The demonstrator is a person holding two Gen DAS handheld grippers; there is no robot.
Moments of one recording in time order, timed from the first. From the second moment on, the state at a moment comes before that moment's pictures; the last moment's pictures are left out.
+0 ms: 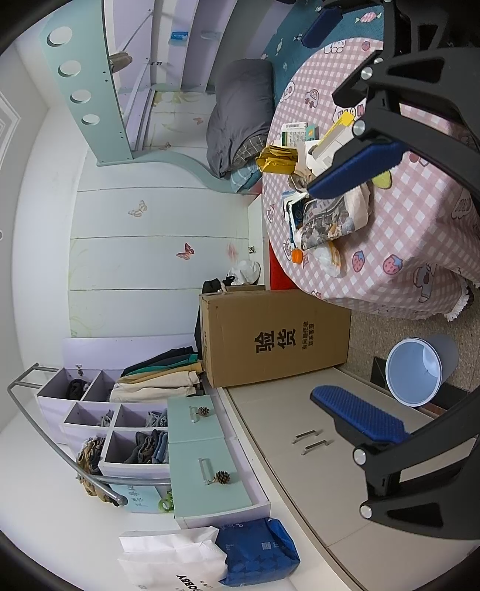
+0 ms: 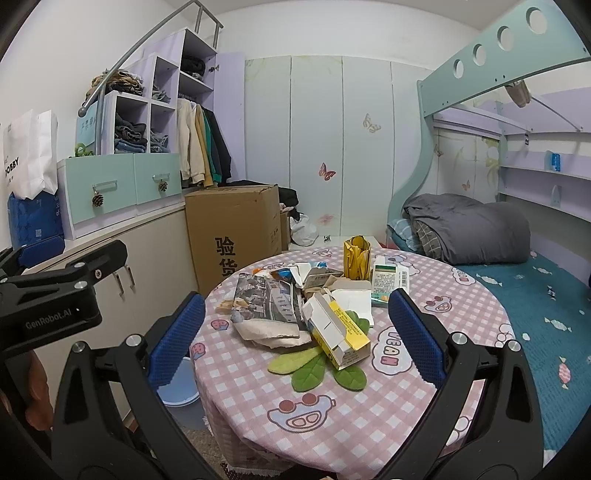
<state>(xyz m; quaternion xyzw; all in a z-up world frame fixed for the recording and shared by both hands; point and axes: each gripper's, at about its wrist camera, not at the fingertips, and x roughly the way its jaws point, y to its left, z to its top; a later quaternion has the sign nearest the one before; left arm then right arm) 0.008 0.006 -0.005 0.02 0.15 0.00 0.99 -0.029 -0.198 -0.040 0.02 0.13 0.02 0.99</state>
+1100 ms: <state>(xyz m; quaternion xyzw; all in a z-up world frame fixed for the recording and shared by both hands) 0.003 0.002 -0.006 0.03 0.16 0.01 0.99 -0.032 -0.200 -0.045 0.02 0.14 0.03 0.99</state>
